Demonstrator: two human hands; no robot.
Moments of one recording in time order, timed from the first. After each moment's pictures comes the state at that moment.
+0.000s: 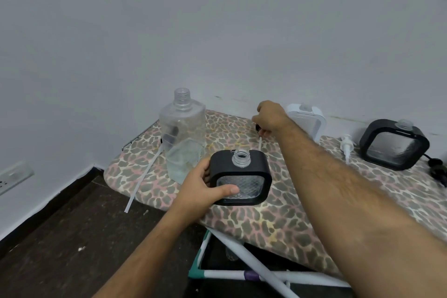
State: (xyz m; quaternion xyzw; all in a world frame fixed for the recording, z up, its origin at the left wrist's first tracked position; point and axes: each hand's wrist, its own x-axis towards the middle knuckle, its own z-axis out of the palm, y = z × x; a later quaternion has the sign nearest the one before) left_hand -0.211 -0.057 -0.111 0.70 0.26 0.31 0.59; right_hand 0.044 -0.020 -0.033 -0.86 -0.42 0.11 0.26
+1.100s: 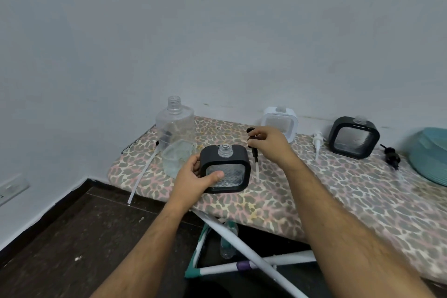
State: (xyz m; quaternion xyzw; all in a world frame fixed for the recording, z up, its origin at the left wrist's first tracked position) left_hand -0.214 -0.074 -0.104 0.69 0.29 0.35 0.57; right_hand 0.018 -0.139 -0.059 -0.77 -0.41 0.16 0.46
